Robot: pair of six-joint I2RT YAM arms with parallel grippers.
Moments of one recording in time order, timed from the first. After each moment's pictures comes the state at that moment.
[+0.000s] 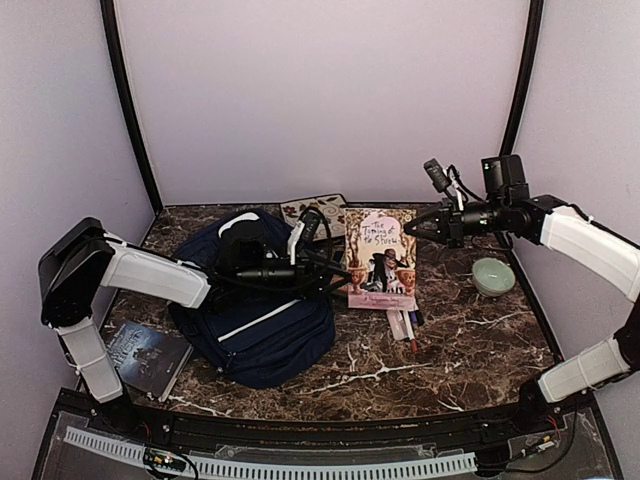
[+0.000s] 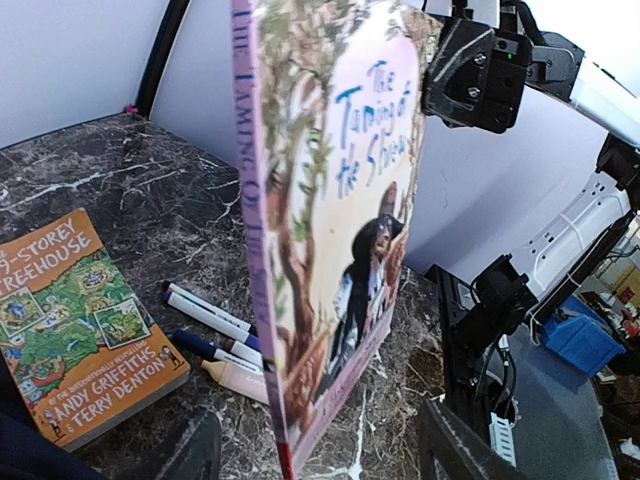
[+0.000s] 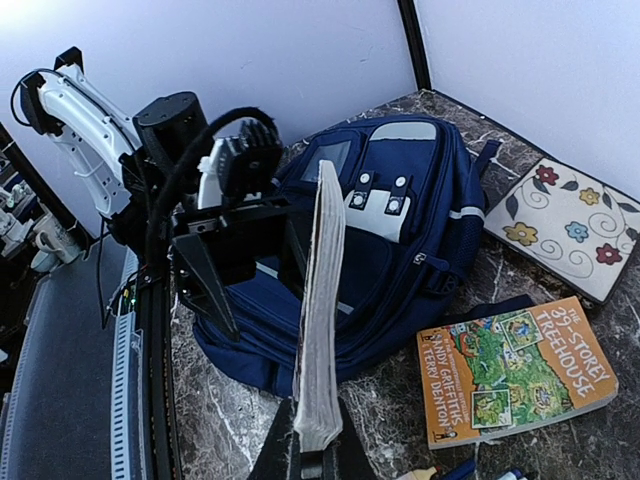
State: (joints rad) left arm -0.82 1.75 0.91 0.67 0.54 -0.38; right arm 0.35 1.32 1.10 -0.36 -0.97 -0.17
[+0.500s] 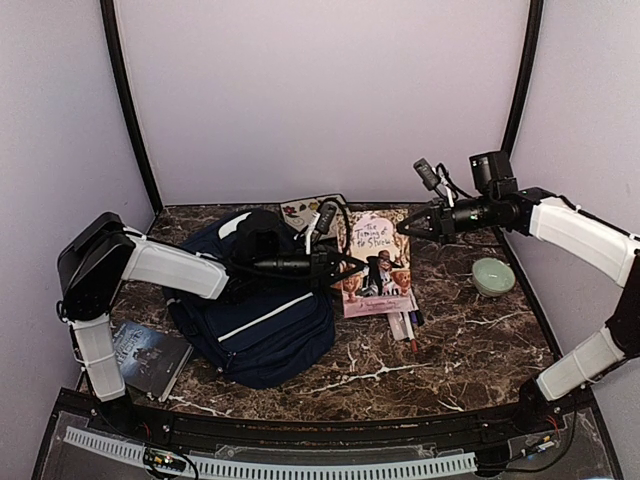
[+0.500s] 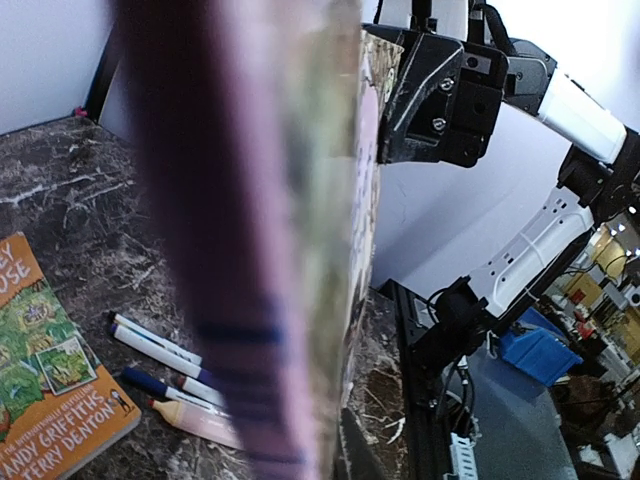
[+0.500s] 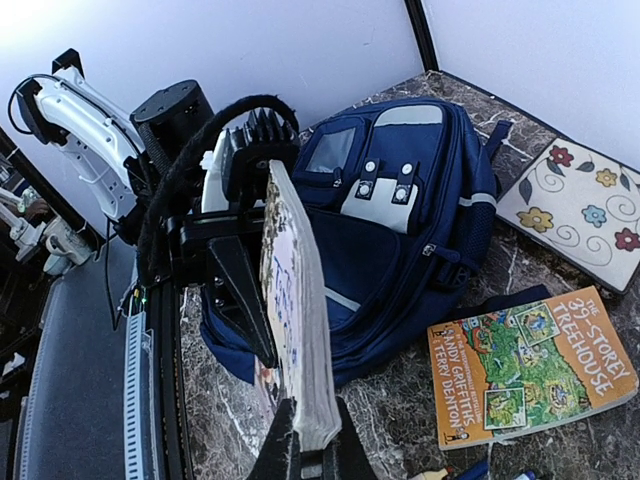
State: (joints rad) left arm -0.83 1.88 1.08 0.71 0.65 -0.49; right arm 0.37 1.40 1.17 -0.41 -0.98 -0.15
